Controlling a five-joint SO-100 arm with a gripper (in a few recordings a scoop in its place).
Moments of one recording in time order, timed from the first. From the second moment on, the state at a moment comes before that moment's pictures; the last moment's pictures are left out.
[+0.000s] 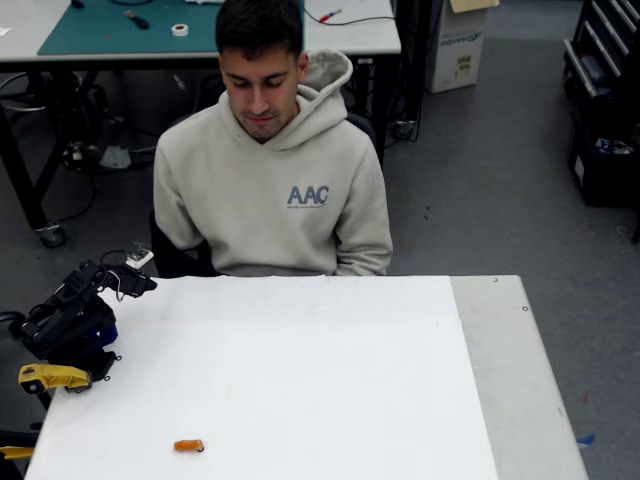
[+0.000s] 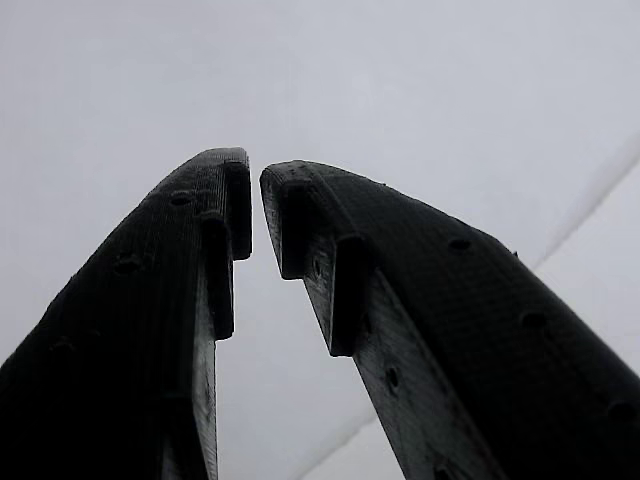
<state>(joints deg) -7.6 188.7 168.0 65.2 3.7</state>
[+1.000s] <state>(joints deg) 4.3 154.1 137.5 65.0 3.7</state>
